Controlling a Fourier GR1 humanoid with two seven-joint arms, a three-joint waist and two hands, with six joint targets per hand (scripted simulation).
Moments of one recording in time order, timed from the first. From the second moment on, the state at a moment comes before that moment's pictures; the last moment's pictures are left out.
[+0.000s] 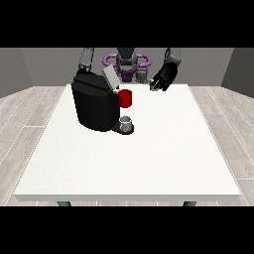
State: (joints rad) left arm -0.80 0.36 -0.05 -0.75 -0.76 -0.31 -0.21; right arm -0.23 -0.04 0.00 -1.17 0.20 -0.18 -0.03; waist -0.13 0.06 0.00
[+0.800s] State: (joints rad) left arm -1.05 0.37 0.08 -0.76 -0.70 -0.45 -0.05; right arm -0.31 -0.04 -0.02 -1.22 0.17 -0.16 -0.03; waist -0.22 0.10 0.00
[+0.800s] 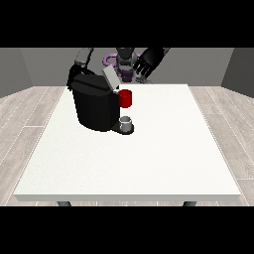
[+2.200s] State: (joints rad) left arm -1.25 0.43 0.12 -0.67 -0.73 -0.43 -0.06; right arm -0.46 -0.07 -0.07 -1.26 0.16 -0.18 0.00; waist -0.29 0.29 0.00
